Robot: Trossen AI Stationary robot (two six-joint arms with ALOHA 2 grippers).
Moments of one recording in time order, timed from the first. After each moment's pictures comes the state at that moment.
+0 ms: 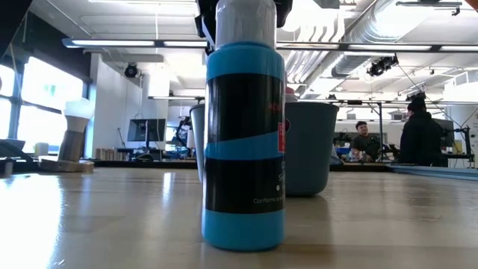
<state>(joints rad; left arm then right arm) -0.21 2.01 1.84 -1.05 -0.06 -0.32 0.73 1.06 0.96 -0.35 0.46 0.48</state>
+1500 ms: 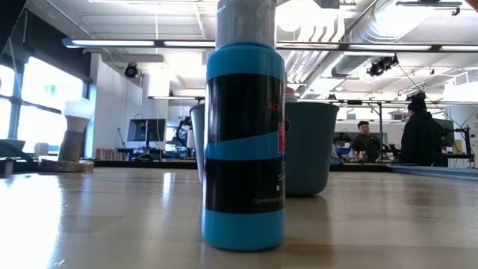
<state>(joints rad) -0.22 1.96 2.16 -1.16 -0.25 -0.31 0.69 1.06 0.96 -0.35 0.47 0.48</state>
